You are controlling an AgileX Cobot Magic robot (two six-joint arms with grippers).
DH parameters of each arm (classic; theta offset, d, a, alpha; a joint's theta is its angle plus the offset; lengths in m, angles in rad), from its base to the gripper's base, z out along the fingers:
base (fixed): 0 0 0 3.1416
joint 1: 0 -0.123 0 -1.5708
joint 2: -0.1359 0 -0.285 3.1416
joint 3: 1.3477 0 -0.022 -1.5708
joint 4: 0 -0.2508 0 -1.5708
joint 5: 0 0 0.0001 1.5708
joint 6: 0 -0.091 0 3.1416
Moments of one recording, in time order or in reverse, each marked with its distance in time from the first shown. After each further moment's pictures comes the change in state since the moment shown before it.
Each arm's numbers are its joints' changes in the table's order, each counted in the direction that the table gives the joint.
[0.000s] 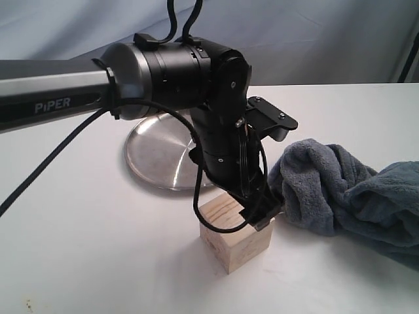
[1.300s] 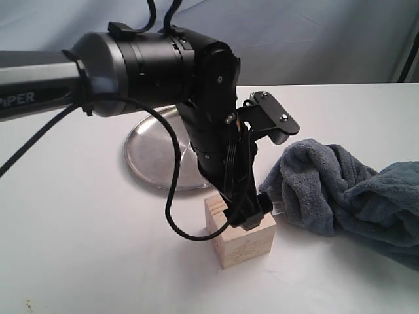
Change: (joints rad) left arm 0.000 0.066 0.065 -0.019 0.046 -0.215; right arm 0.000 0.000 0.000 0.000 0.000 0.000
